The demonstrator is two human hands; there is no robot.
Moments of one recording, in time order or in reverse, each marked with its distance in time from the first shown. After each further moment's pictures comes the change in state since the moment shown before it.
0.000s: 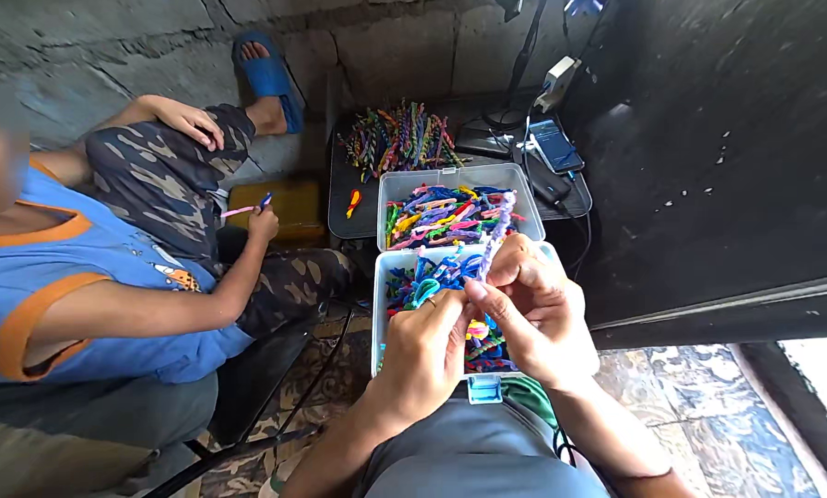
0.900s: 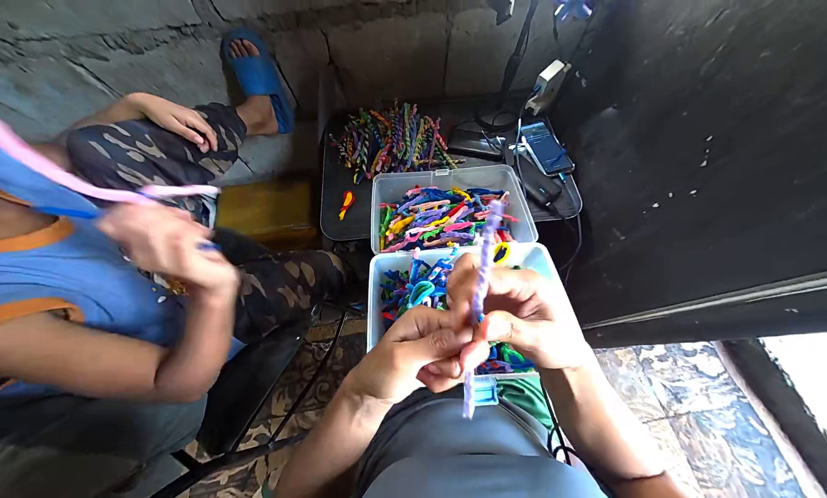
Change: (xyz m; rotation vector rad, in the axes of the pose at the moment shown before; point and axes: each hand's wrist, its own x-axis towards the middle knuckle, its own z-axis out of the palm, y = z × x) left_hand 0.006 -0.011 -0.015 -1.514 -0.533 -0.465; right_hand 0.010 0.012 -0.017 0.455 -0.421 0.127
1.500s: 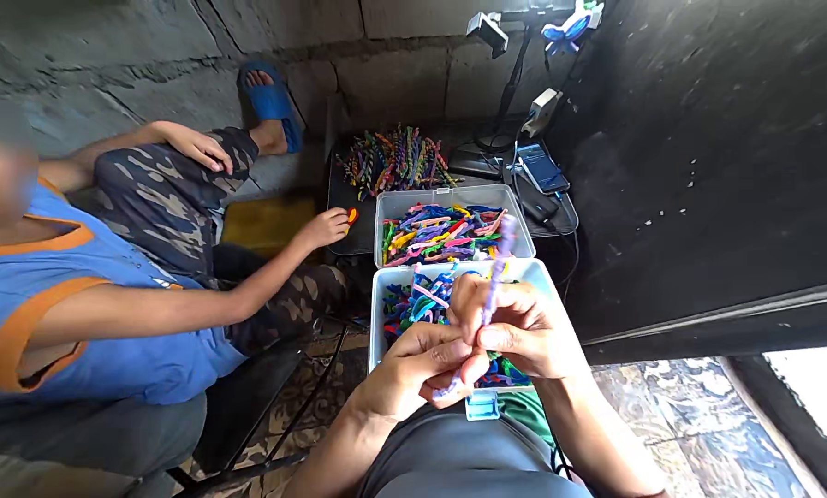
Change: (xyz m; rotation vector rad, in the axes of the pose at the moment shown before) left_hand -0.001 -0.002 0.005 -0.009 0.003 0.036; right_hand 0.001 0.004 0.002 0.226 -0.022 -0.043
